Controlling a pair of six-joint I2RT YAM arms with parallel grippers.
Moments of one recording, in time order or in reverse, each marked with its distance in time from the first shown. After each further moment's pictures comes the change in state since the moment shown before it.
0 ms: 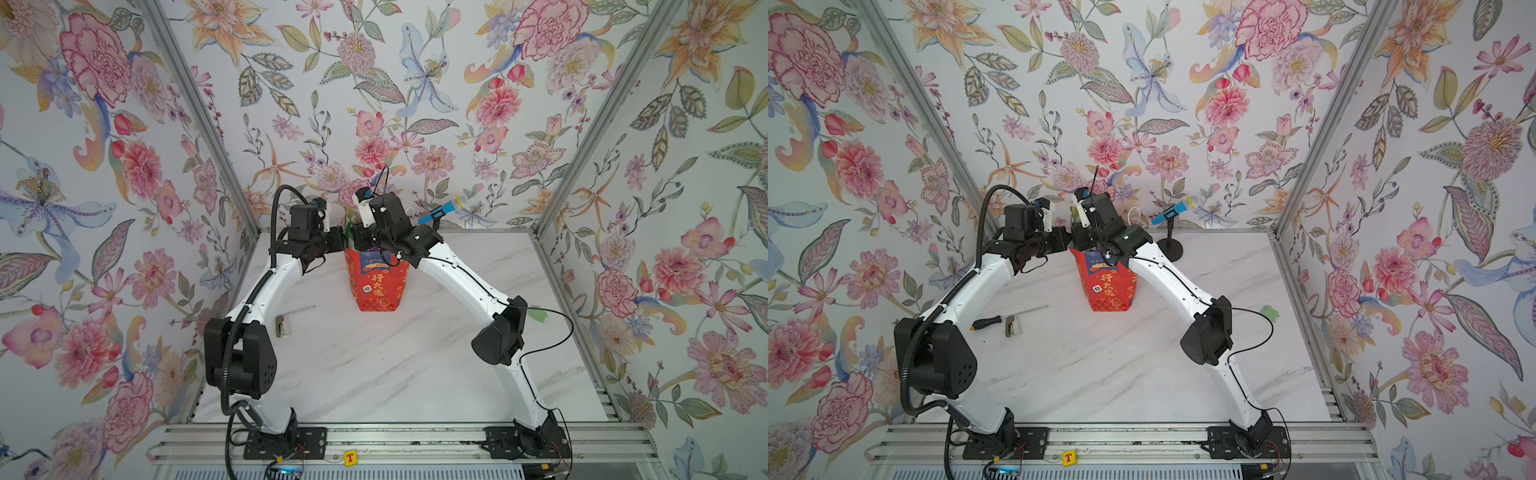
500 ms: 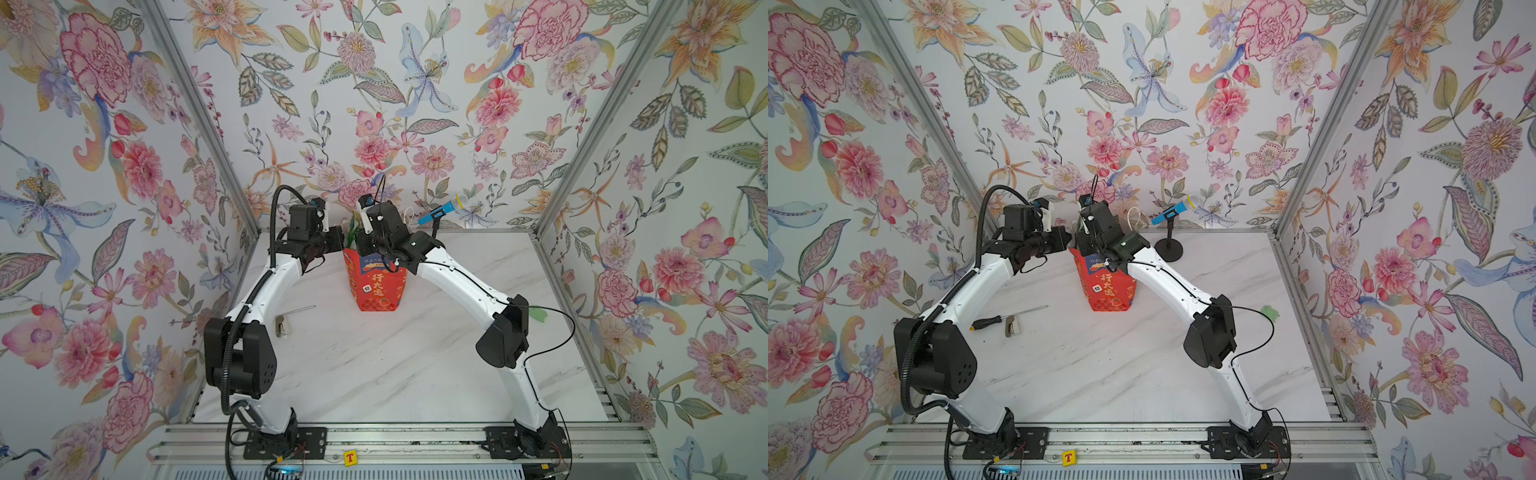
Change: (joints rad) left arm 0.000 0.000 -0.001 0.001 0.000 -0.007; right arm 0.002 -0.035 -0.124 0.055 0.123 -0.008
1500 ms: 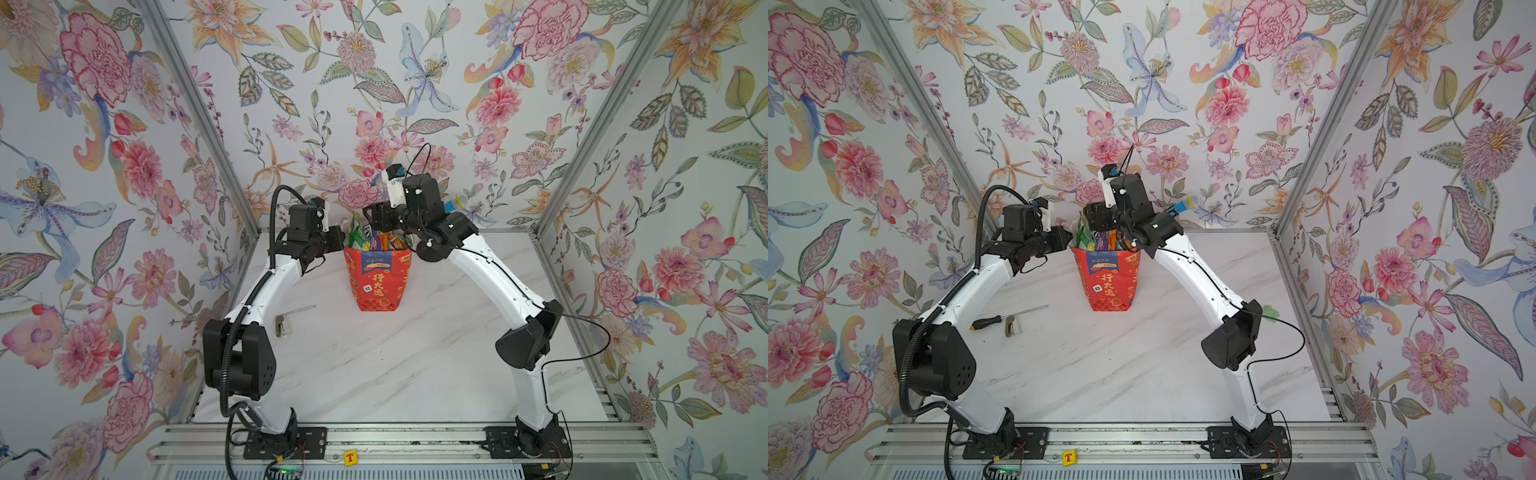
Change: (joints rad) left arm 0.002 -0.014 -0.011 0.022 0.002 -0.023; right arm -0.106 -0.190 0.009 -0.017 -0.170 0.044
